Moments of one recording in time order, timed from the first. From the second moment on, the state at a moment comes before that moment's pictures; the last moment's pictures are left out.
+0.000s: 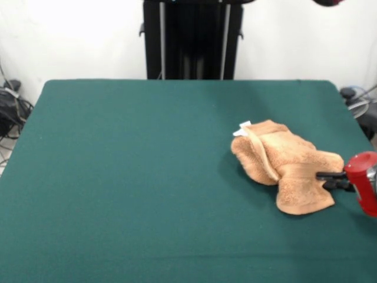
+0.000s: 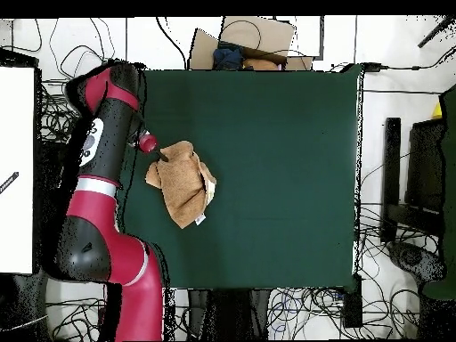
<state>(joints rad) 0.05 0.52 -2.08 0.15 1.44 1.81 2.32</state>
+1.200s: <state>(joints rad) 0.03 0.52 -2.25 0.16 1.66 1.87 2.32</state>
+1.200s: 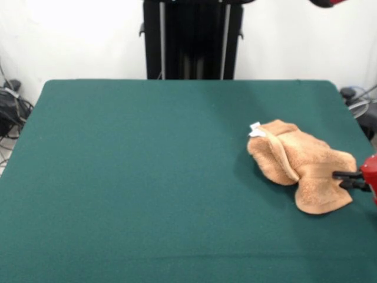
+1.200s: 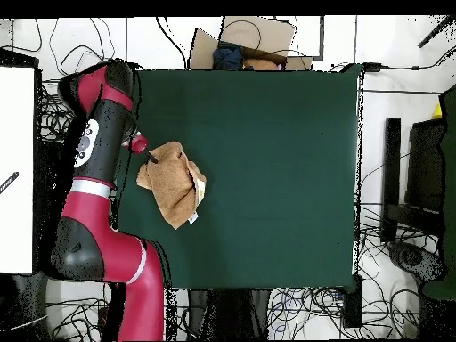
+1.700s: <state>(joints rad) 0.03 0.52 -2.27 0.17 1.71 1.88 2.32</state>
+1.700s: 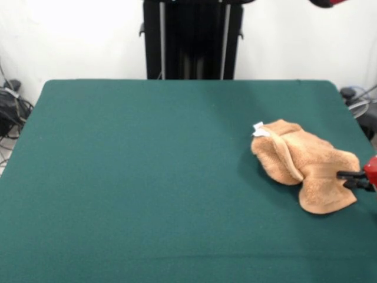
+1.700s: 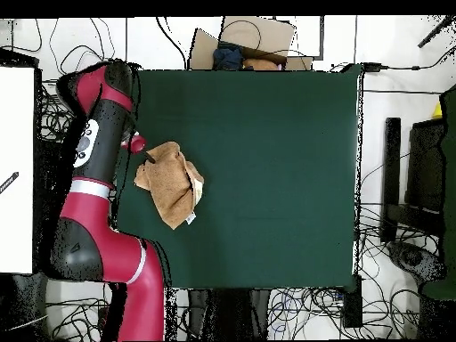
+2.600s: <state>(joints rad) 0.14 0.56 -2.10 0.36 1.64 1.85 2.34</state>
